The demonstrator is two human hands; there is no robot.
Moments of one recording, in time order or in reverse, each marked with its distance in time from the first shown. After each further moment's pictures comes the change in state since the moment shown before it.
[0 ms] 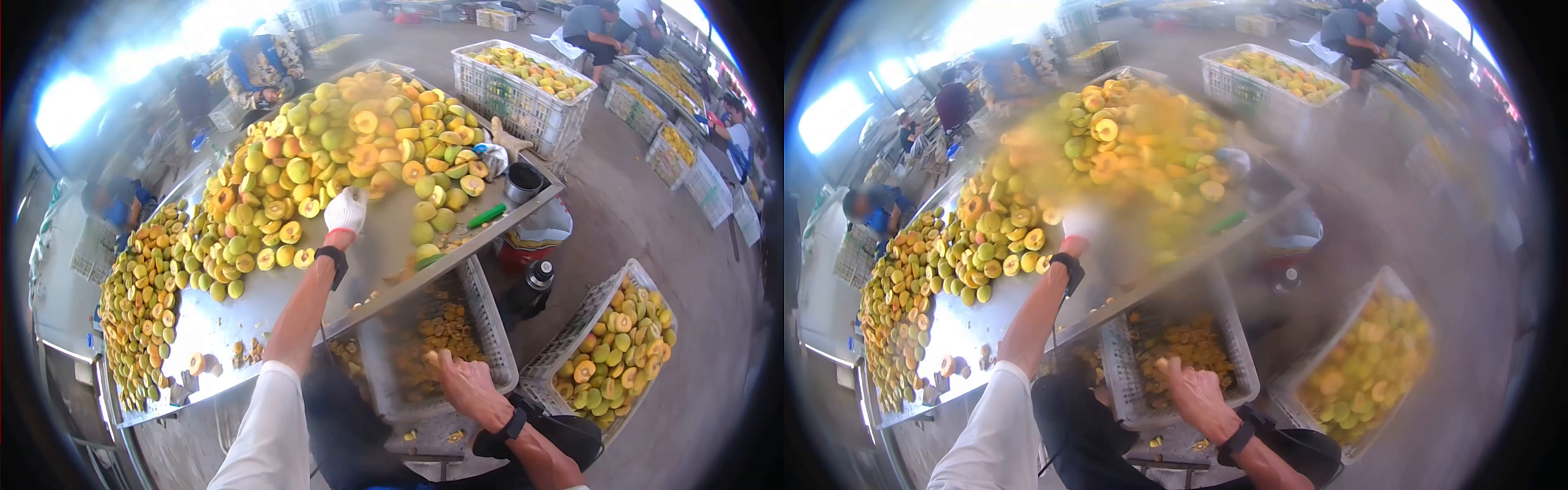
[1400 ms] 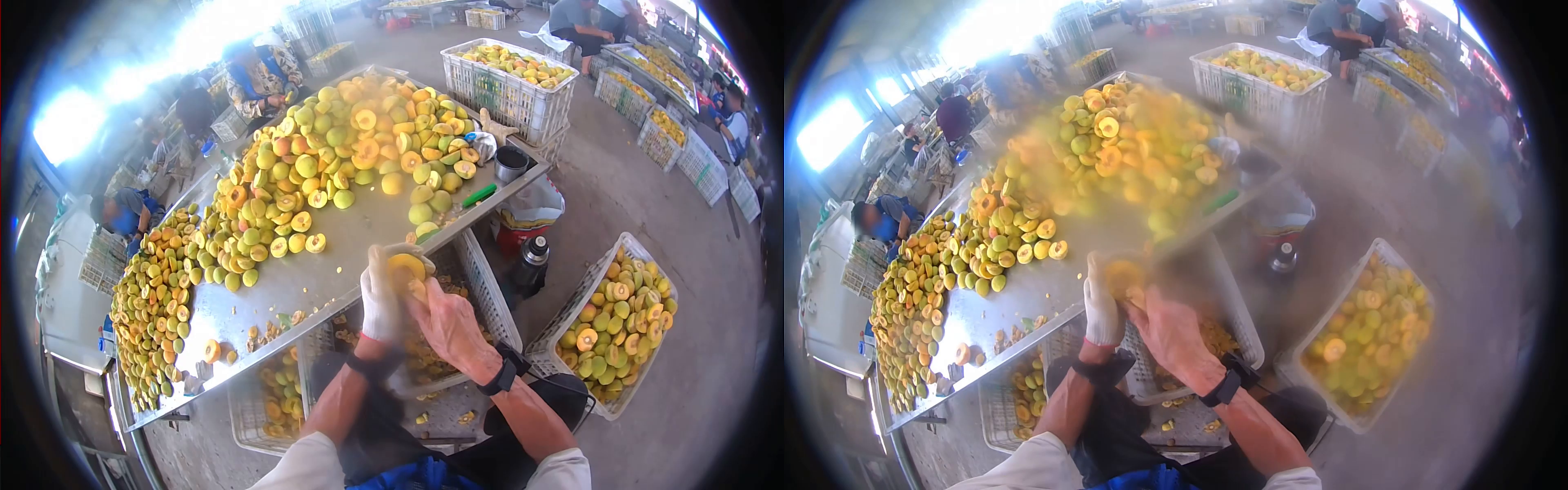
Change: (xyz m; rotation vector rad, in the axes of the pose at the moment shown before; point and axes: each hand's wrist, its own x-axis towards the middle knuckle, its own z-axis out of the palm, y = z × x) left_hand -0.271 0.171 -0.153 -1.424 -0.121 -0.181; right_hand 0.013 -0.076 -0.058 0.323 0.542 -0.173
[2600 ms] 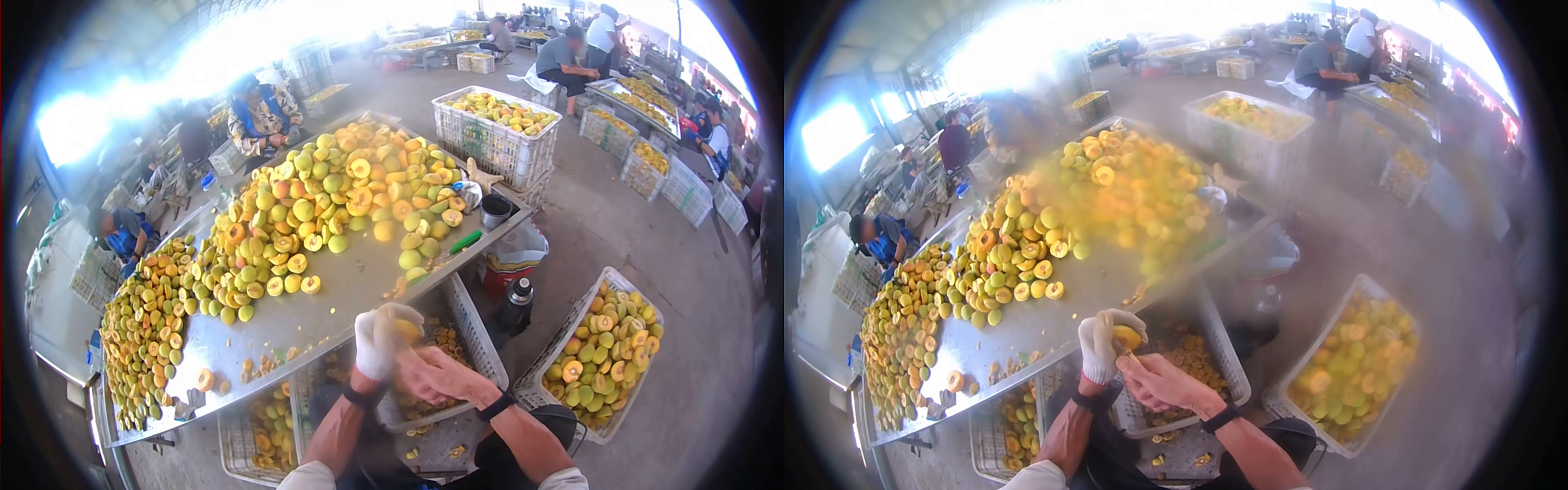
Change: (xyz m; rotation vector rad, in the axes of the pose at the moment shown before) left_hand -0.007 -0.004 -0.020 0.198 -0.224 0.208; right_hand -0.012 -0.009 -0.033 1.002 -0.711 0.544
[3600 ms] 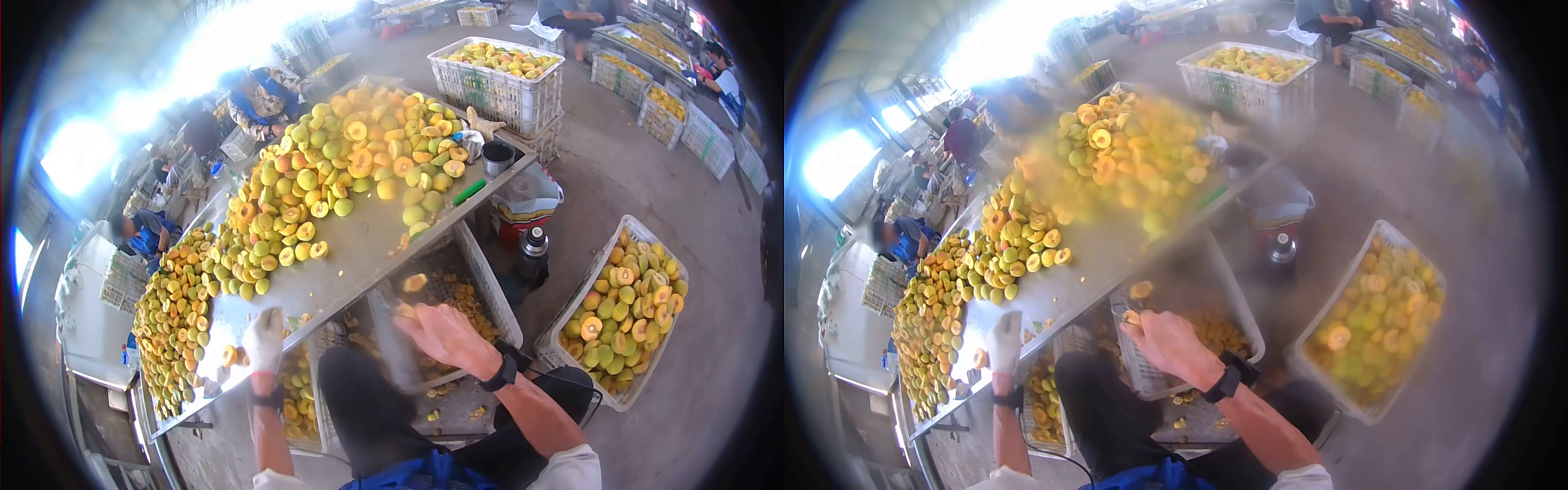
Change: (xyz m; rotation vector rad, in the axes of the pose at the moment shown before) left_hand -0.089 0.019 -0.223 1.336 0.374 -0.222; right_hand -0.004 0.025 -0.007 -1.018 0.489 -0.268
